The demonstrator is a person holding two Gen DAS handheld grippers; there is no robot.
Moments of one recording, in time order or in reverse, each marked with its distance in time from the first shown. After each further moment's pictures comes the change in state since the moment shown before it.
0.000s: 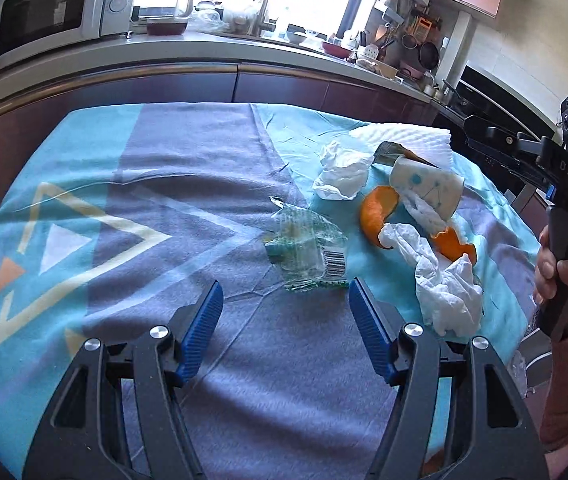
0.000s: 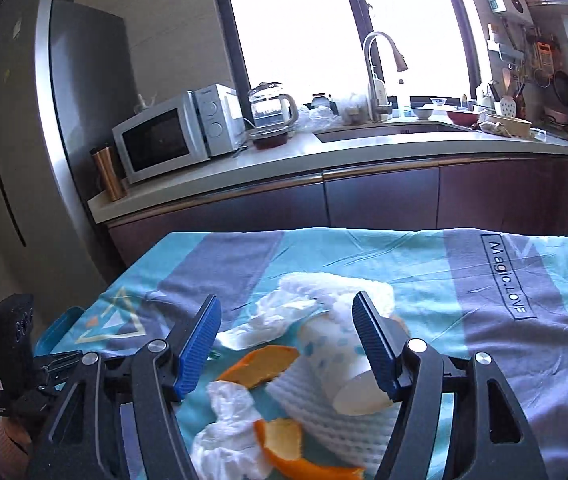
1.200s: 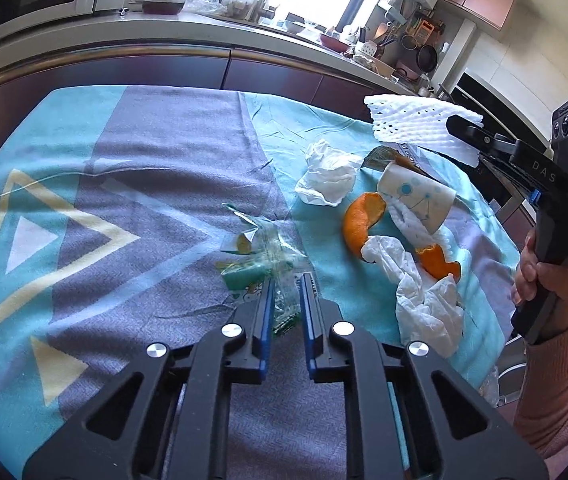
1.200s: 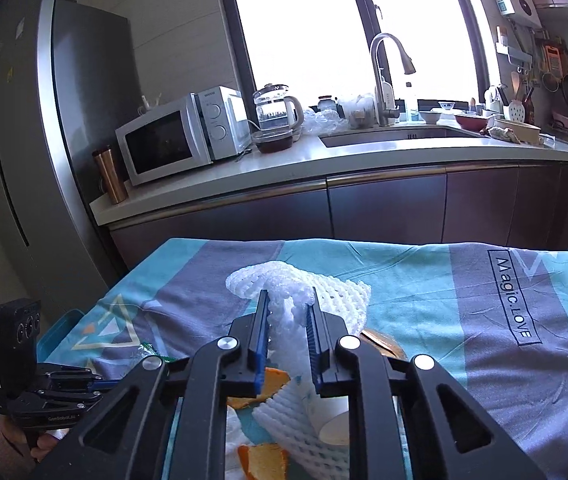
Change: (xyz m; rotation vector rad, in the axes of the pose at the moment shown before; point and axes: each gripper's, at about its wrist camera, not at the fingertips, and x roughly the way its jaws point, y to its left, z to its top) left arm 0.006 0.001 0.011 -0.063 0.029 -0.073; right arm -0.001 -0.002 0.015 -0.009 -0.020 0.059
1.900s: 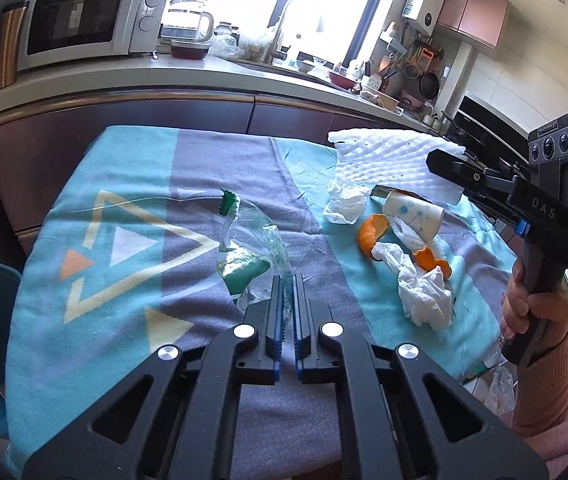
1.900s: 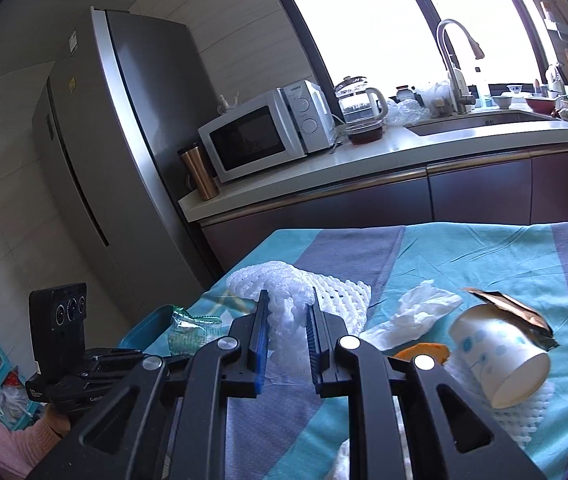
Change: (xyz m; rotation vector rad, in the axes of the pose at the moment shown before) left arm -0.095 0.026 -0.023 0.025 -0.137 0.062; right arm -0.001 0.079 -0.018 0.028 0.020 0.303
